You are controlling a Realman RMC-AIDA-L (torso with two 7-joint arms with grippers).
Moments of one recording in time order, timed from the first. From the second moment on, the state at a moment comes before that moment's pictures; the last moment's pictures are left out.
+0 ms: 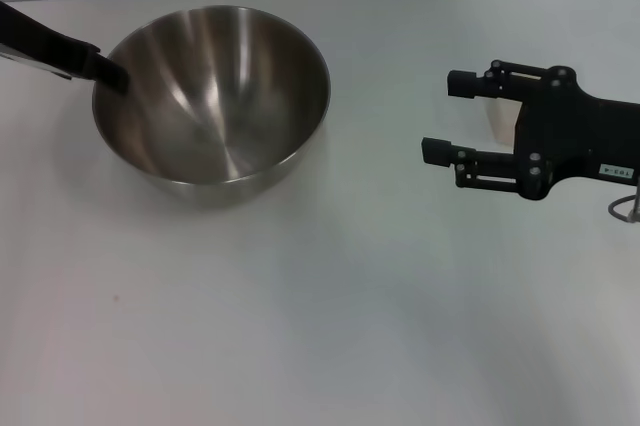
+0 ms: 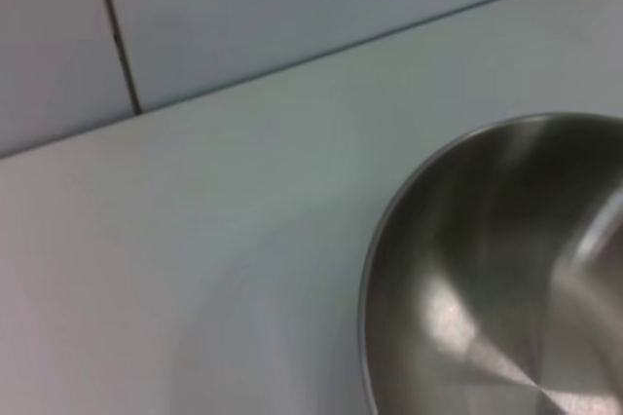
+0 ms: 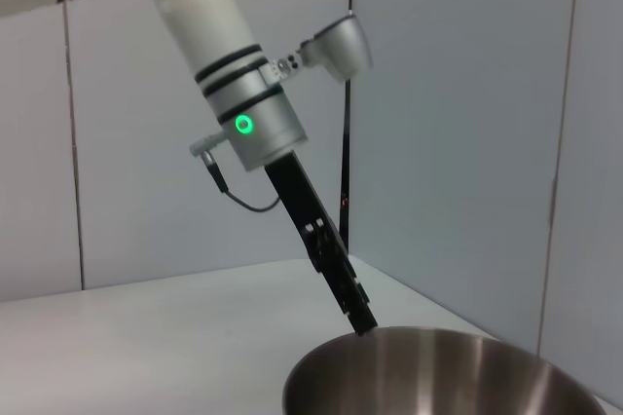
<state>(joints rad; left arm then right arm) -0.81 -2.07 0.93 1.21 2.82 1.51 -2.62 0.07 2.08 -1.24 -1.34 -1.53 -1.40 1.46</state>
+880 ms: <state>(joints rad) -0.84 -2.06 0.95 1.00 2.82 1.36 -2.59 0.08 2.08 -1.23 -1.35 -1.53 -1.41 1.43</state>
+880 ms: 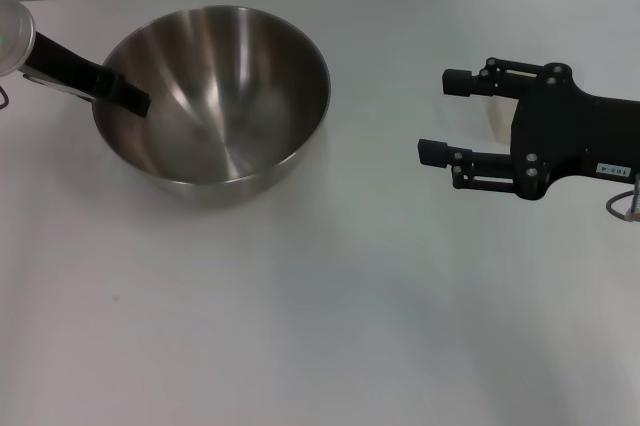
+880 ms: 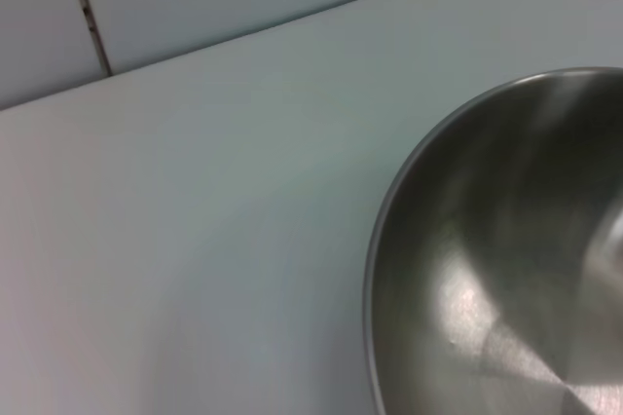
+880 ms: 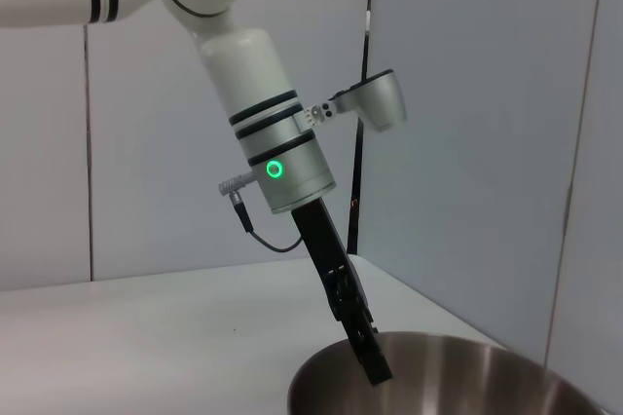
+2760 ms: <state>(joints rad) -0.86 -2.07 1.02 0.99 2.69 1.44 -2.52 0.09 2.08 -1.22 -1.34 -1.53 -1.43 1.37</state>
